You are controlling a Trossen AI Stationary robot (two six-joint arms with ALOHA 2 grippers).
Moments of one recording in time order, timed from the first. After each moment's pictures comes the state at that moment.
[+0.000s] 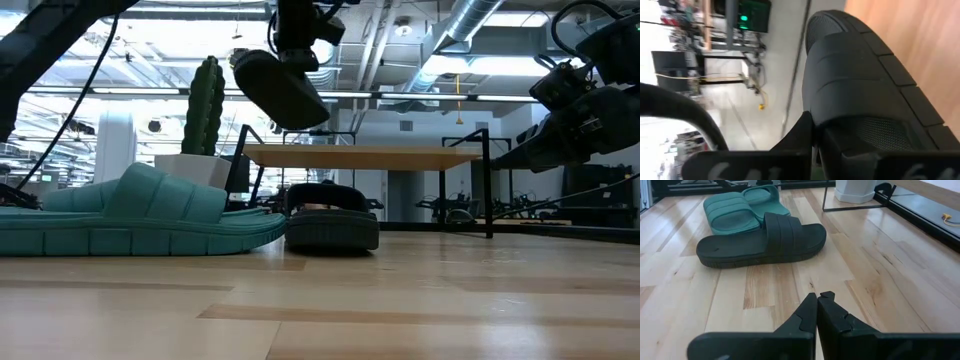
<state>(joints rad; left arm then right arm) 0.22 2.13 2.36 -1.57 -0.92 0.04 -0.03 0.40 0.01 0.01 0.10 0.02</state>
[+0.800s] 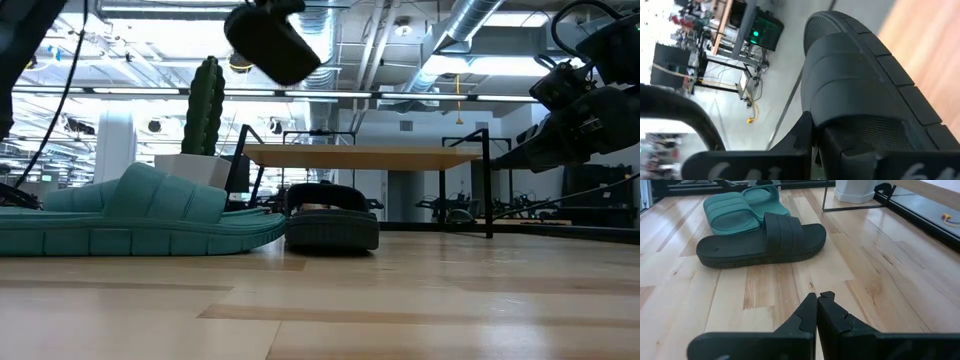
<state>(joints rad) 0.19 1.92 2.36 -1.51 -0.95 -0.01 -0.03 0.40 0.01 0.01 0.10 0.02</state>
